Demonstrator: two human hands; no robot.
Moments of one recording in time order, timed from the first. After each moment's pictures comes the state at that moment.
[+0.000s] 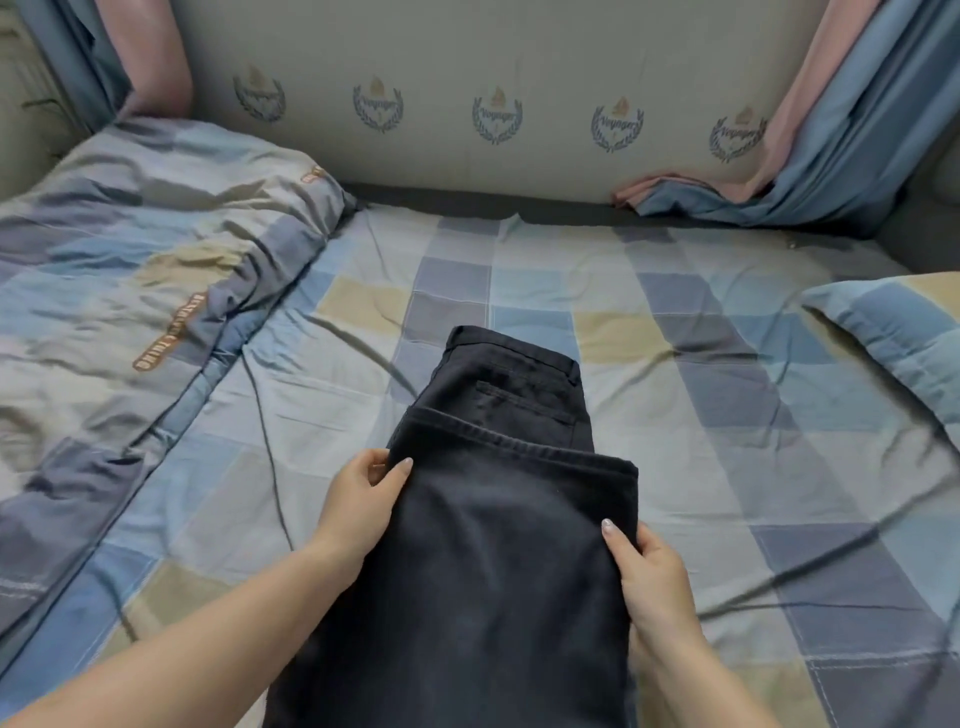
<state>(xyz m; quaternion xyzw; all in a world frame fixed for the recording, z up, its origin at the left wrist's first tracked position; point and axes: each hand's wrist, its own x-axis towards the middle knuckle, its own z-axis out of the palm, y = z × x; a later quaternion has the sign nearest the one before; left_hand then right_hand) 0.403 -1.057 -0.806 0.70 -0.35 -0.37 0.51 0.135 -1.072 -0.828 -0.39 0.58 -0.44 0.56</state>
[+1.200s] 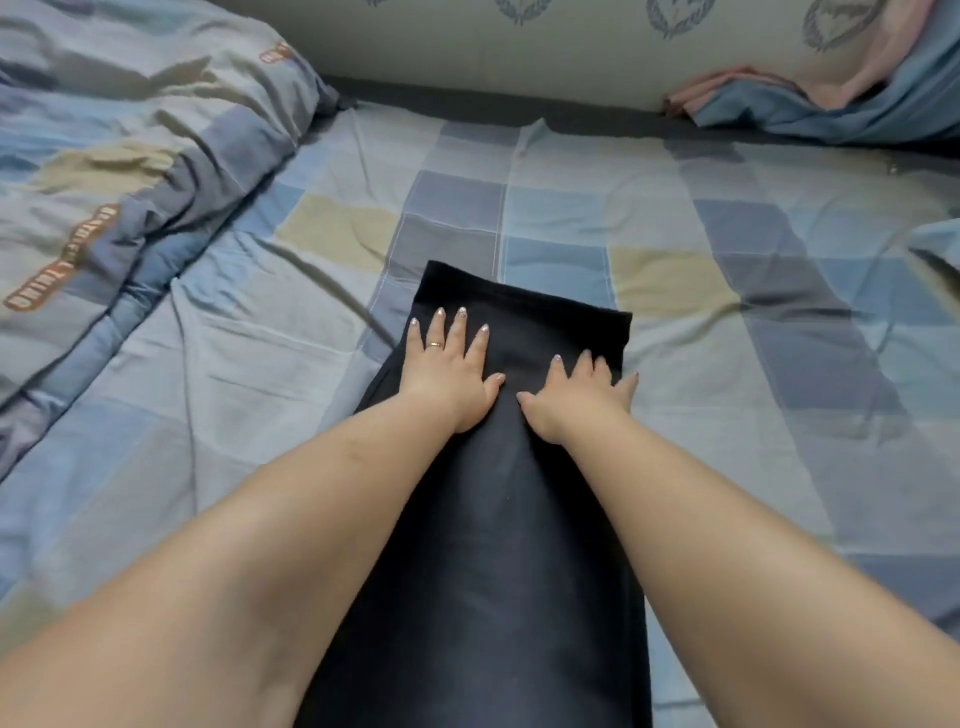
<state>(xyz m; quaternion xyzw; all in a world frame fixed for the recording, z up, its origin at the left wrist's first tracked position) 0.380 -1.254 -0.855 0.75 -0.66 -0.01 -0.10 0.243 -1.273 -0.835 -0.74 0.64 0.17 0.10</state>
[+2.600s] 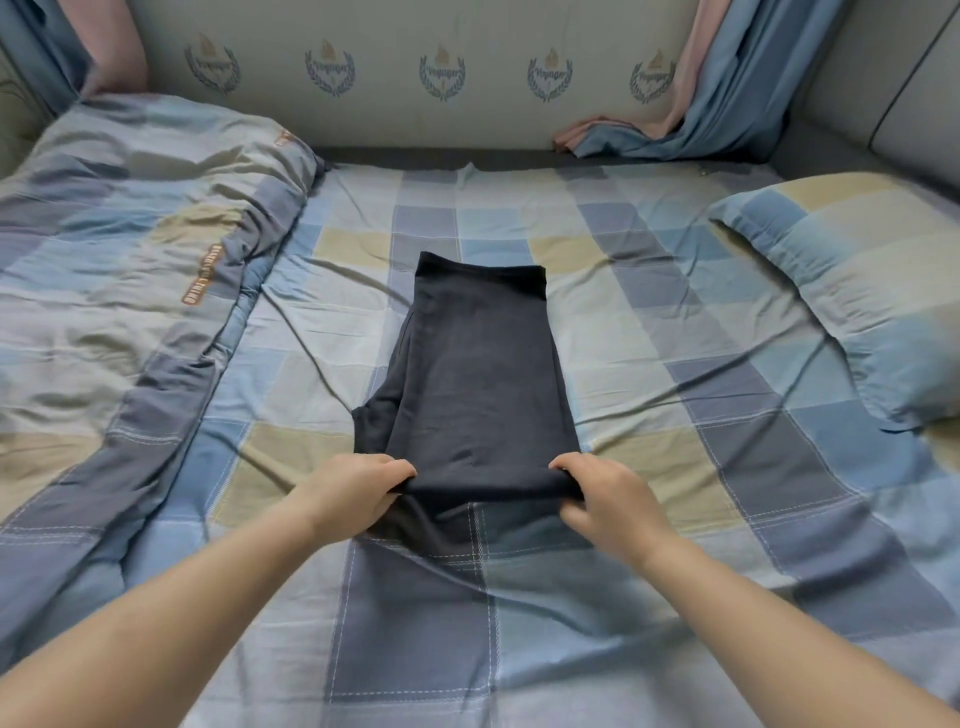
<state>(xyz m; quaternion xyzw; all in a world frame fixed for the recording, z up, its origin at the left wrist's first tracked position) 0.430 -0.878 -0.784 0.55 -0.83 -0.08 0.02 0.111 -0.902 -0.799 -0.83 0.52 -0.14 0.10</state>
